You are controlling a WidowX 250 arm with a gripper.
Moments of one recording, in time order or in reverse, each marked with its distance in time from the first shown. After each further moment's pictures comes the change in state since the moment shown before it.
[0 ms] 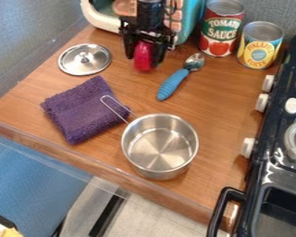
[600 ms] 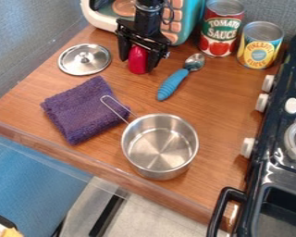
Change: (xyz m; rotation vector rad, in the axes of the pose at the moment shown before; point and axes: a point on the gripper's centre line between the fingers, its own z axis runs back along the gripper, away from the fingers) arm -0.004 0.006 -0.008 0.074 0.002 -0.026
